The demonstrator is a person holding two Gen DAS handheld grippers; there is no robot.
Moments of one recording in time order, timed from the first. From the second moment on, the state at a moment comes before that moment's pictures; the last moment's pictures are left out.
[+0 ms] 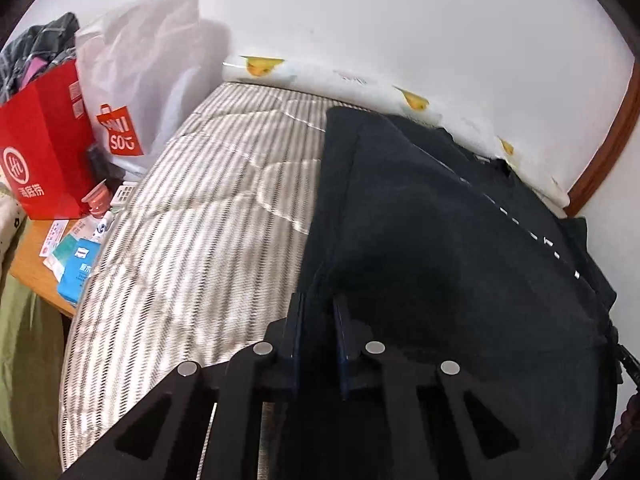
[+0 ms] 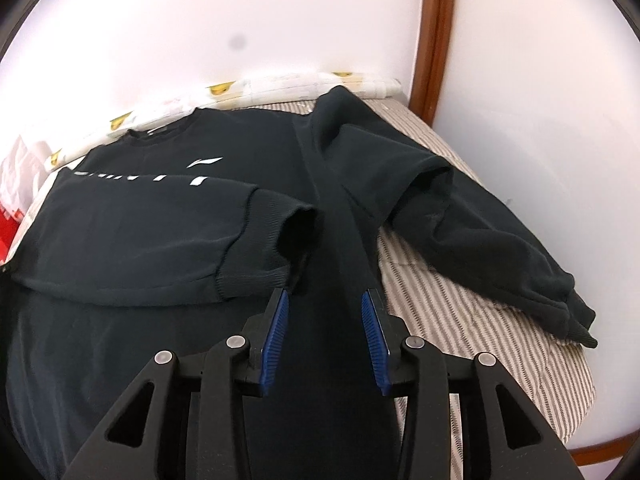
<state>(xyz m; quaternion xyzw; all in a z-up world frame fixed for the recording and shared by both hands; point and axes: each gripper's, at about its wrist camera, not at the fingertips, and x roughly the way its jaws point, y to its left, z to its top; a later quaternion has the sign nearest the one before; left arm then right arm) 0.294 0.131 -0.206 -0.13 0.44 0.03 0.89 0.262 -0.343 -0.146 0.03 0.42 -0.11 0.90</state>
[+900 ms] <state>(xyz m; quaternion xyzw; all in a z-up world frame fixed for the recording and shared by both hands) 0.259 0.073 -0.182 -0.03 0.47 0.08 0.88 0.255 -0.508 -0.192 0.03 0.43 -0.25 0.87</state>
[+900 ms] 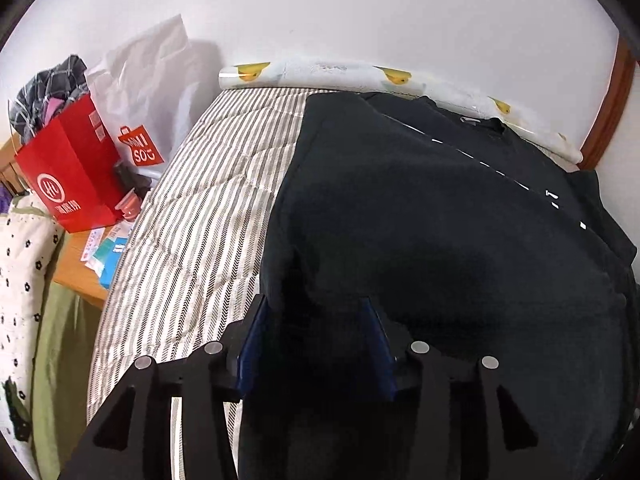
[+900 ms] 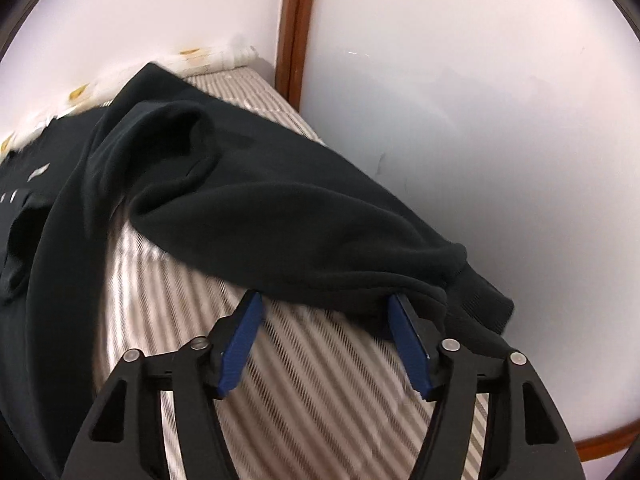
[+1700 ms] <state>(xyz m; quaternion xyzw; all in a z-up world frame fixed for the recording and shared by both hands) 0.225 0.049 -0.148 -0.04 0.44 0.04 0.90 0.249 -0.408 -0.002 0.01 0.19 -0.14 0.97</state>
